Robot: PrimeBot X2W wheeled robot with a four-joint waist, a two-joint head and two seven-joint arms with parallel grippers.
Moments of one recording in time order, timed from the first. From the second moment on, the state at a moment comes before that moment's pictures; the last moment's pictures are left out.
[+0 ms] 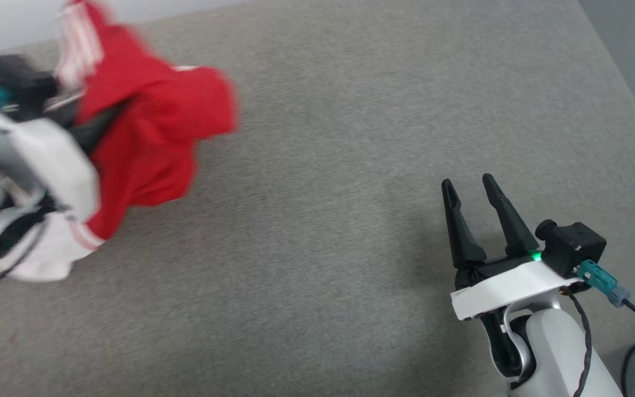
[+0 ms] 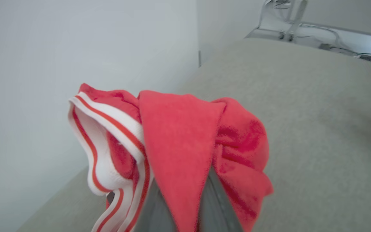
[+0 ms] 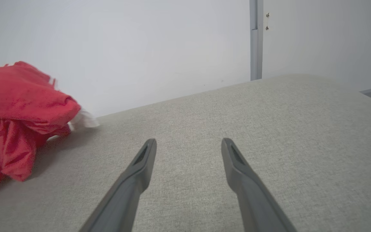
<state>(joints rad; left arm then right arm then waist) -1.08 0.95 -1.18 0.32 -1.00 -0.13 -0.13 -0.28 -0.05 0.16 0.28 0.37 0.13 -0.26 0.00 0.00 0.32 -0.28</state>
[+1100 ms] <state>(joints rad) -1.02 1.04 -1.25 0.25 -0.92 -0.13 0.31 -0.22 -0.05 0.22 0.20 0.57 0.13 -0.26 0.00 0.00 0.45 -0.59</state>
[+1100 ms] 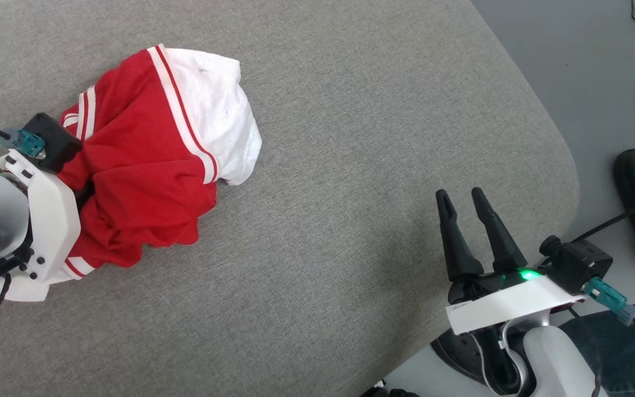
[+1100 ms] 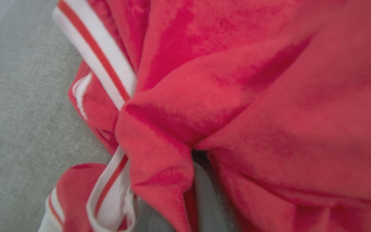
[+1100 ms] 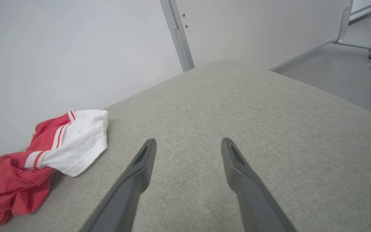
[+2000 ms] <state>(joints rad) -0.71 0.69 -0.98 0.51 -1.17 -0.13 -0.26 -0.25 -0.05 -0.02 0.29 0.27 0.13 -0.26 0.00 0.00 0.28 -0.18</state>
